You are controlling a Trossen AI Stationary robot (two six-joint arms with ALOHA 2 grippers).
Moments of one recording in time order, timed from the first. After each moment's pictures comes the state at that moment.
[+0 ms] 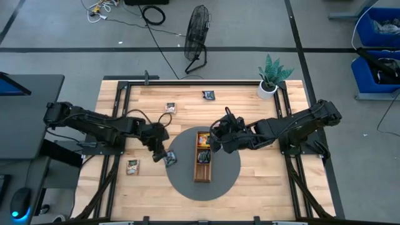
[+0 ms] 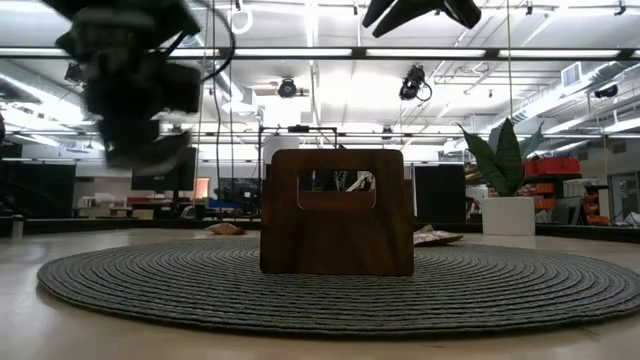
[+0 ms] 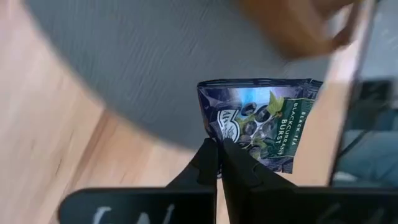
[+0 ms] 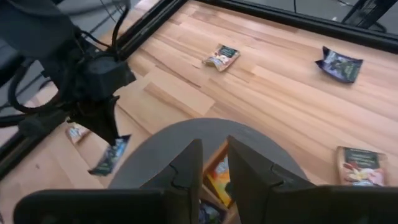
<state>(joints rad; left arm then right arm) -0.06 1.20 0.59 -0.32 0.29 -0.67 0.31 1.56 1.44 -0.77 0.66 1.03</state>
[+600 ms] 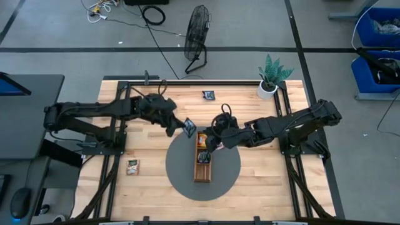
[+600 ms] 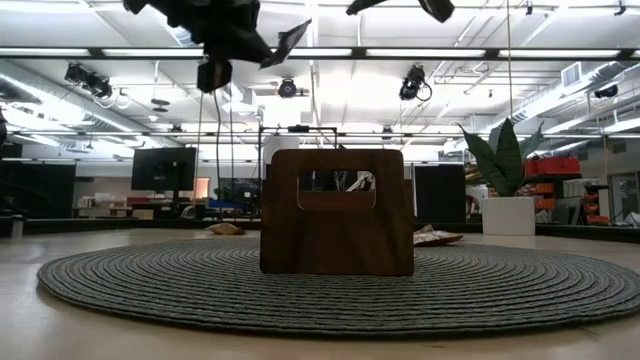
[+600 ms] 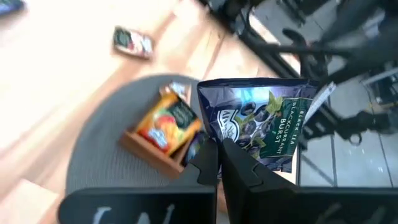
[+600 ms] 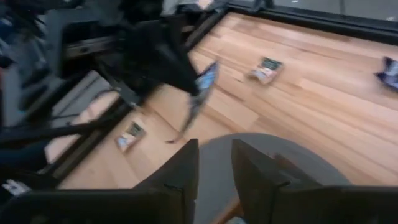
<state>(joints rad) 0.15 1.20 0.94 -0.29 0.17 -0.61 0.28 1.56 1.44 -0.57 0.59 0.95</state>
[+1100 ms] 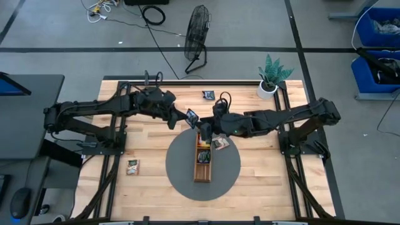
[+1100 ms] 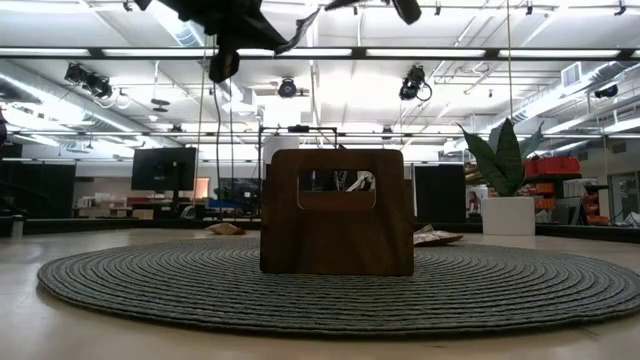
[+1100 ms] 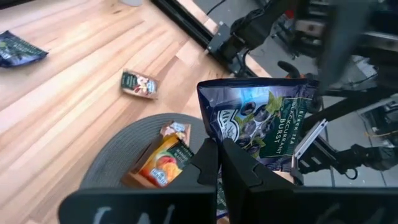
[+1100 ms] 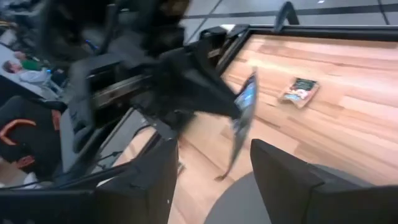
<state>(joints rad) 0.20 1.20 0.98 -0.23 0.15 -0.62 0.19 1.56 1.44 -0.36 0.50 0.96</state>
